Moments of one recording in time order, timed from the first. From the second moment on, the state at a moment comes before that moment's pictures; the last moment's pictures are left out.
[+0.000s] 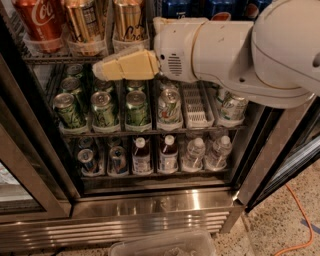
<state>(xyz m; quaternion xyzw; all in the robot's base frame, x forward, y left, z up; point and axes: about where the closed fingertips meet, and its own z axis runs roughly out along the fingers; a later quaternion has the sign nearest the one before) 0.531 0.044 1.061 -0.40 0.65 0.24 0.60</state>
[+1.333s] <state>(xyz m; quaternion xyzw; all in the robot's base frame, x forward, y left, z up) 0.574 0.056 1.055 -0.37 0.63 0.24 0.64</state>
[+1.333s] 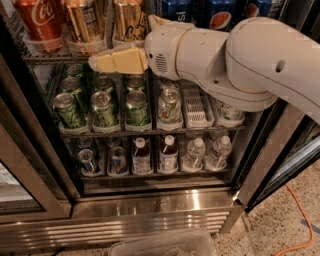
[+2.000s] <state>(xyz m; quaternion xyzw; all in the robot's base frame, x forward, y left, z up) 0.592 0.054 1.054 -0.36 0.62 0.24 0.65</state>
